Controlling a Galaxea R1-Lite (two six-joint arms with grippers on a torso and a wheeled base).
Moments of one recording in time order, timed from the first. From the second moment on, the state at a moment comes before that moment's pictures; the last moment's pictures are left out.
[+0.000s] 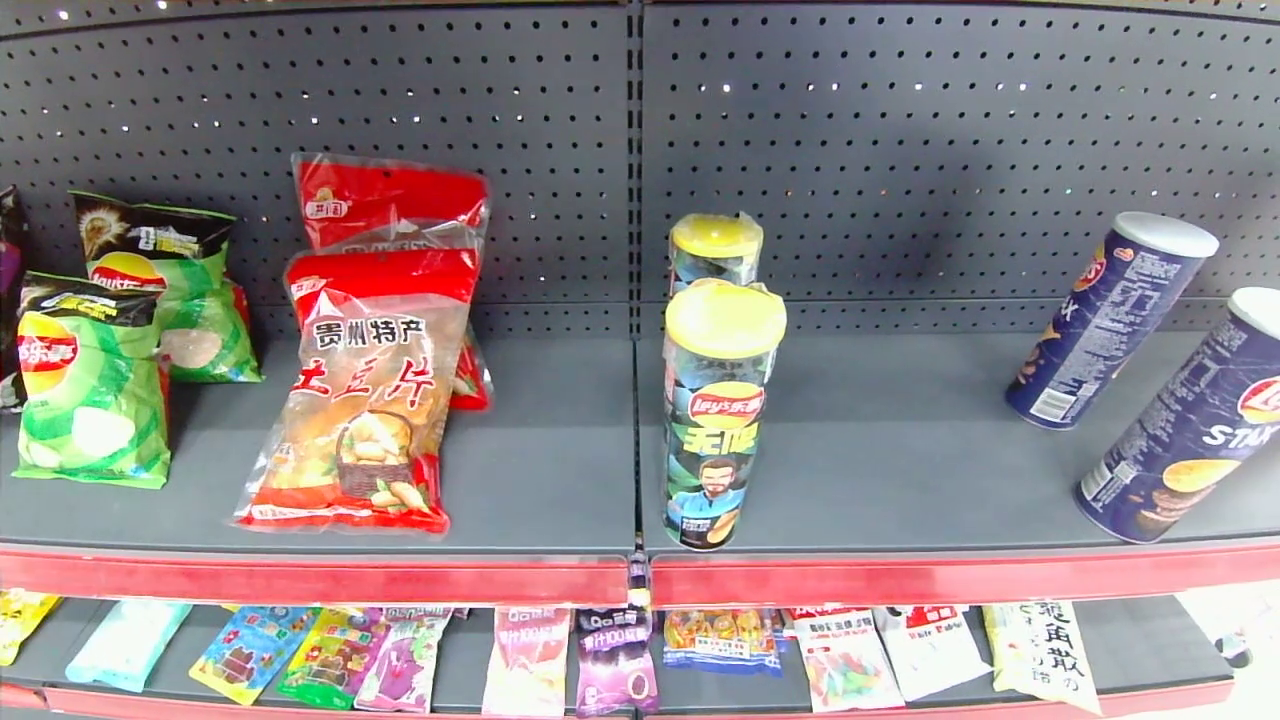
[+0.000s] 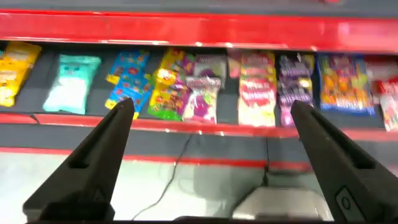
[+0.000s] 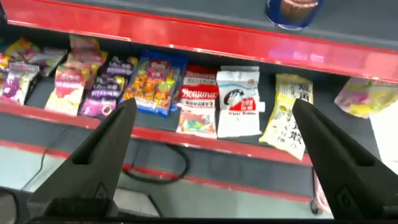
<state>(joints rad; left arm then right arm) 0.01 0.29 -0.28 0.34 0.05 -0.02 -0.02 0.14 -0.26 0.36 0.15 -0.12</state>
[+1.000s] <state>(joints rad) 0.00 0.00 0.00 0.00 -0.01 0.01 0.00 0.00 0.00 0.00 0.05 0.00</state>
